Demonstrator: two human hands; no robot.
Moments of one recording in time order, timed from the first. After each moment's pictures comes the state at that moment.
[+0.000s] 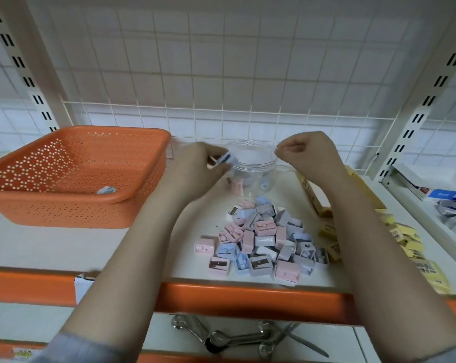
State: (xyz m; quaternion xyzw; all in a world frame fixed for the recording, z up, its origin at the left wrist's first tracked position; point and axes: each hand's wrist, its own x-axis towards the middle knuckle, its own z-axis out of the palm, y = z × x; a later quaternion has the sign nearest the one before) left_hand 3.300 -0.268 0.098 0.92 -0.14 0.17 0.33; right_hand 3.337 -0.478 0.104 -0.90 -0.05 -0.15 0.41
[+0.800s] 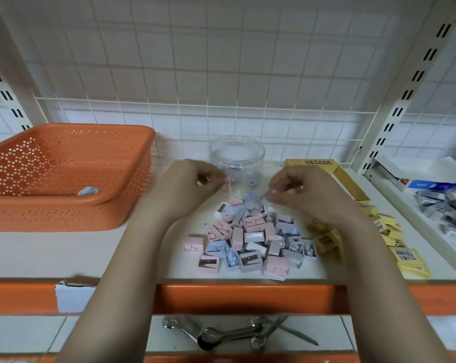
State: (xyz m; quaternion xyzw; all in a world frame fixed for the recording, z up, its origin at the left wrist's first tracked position) left_hand 3.288 -0.269 0.079 0.92 -0.14 0.10 0.35; right_hand 3.280 -0.498 0.083 -0.91 -0.13 -0.05 0.39
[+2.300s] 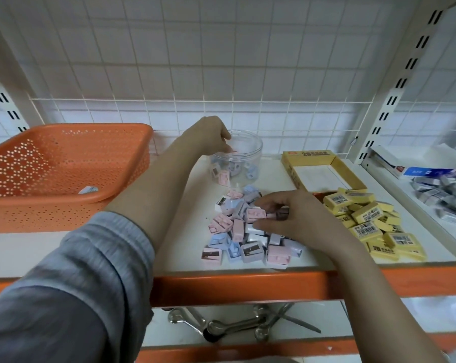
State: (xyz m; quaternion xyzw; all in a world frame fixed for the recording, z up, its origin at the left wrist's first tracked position) left_hand 3.404 -0.299 0.100 0.97 -0.15 0.04 0.19; right_hand 3.244 -0.481 0.056 -0.93 -0.12 0.00 0.35
